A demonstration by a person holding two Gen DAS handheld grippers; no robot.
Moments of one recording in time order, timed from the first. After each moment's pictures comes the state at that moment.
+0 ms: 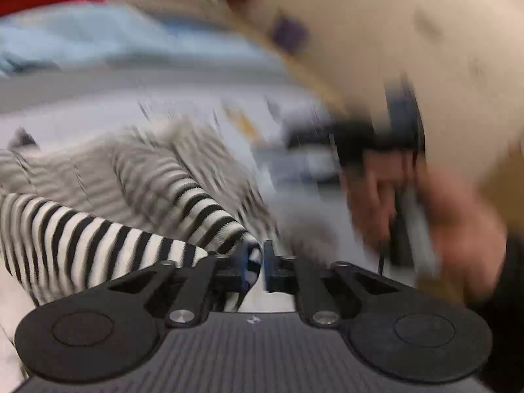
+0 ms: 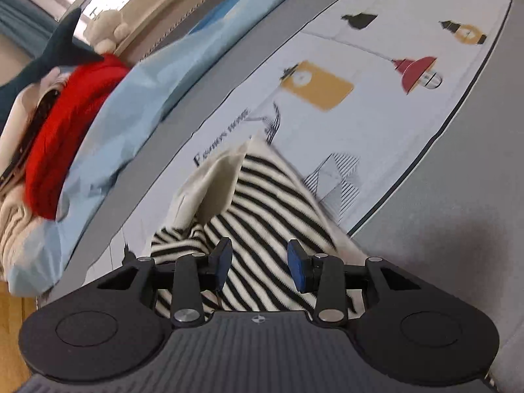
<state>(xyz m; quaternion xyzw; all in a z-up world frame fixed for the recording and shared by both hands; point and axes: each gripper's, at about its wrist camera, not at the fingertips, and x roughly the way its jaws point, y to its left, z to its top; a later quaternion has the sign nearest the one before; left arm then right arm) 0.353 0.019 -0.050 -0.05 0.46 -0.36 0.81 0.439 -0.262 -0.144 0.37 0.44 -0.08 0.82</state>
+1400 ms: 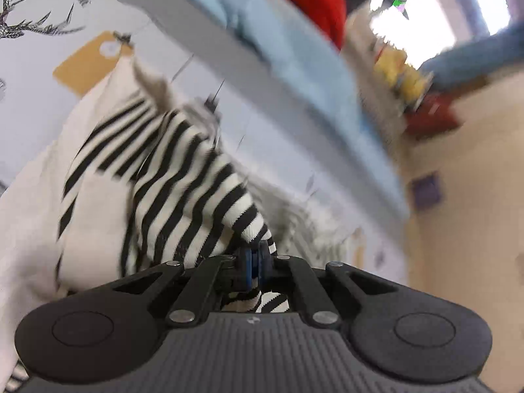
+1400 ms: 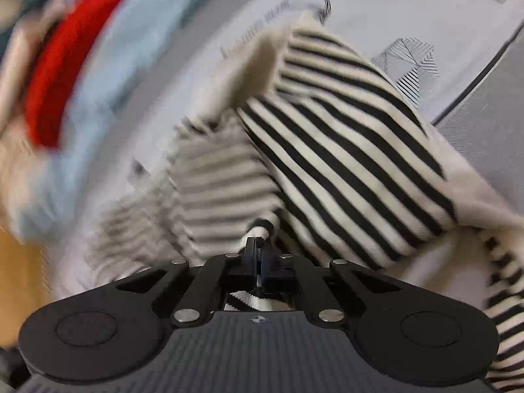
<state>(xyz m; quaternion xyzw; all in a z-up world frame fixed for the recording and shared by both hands) 0.411 0.140 -0.089 -0.41 0.43 -0.04 0.81 0.459 -0.190 -0.189 0.41 0.51 0.01 0.76</state>
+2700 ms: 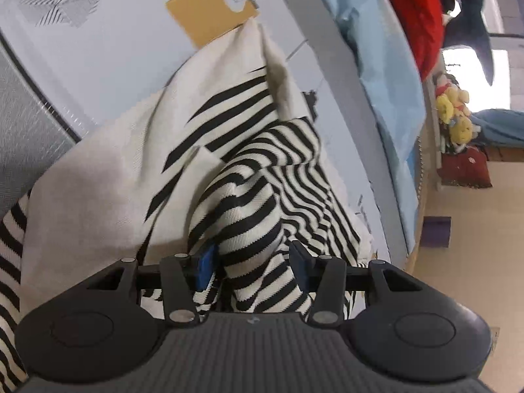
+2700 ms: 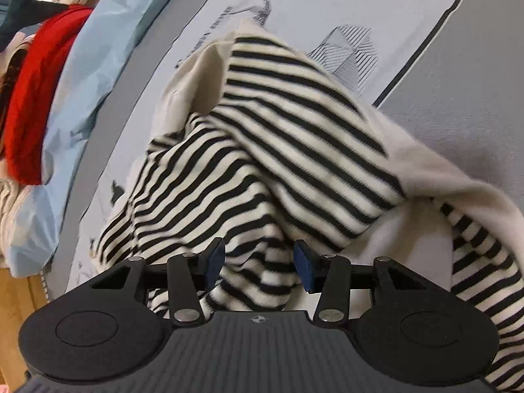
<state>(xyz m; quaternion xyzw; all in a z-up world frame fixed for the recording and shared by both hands) 0.419 0.205 -0.155 -0.51 0.51 0.02 0.69 0.440 -0.201 -0.194 0.42 0.55 -0.06 0.72</state>
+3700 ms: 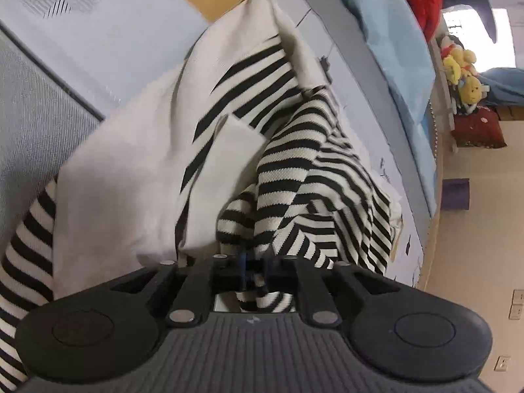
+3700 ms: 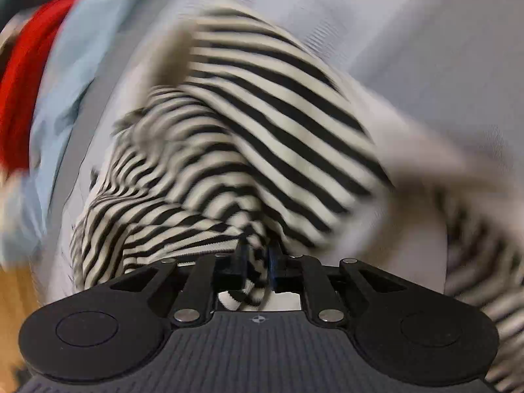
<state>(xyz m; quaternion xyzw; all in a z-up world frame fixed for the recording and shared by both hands) 0.410 0.199 -0.162 -0.44 0.55 -0.01 0.71 0.436 -0.212 -0.236 0.44 0.56 -0.07 0.70</state>
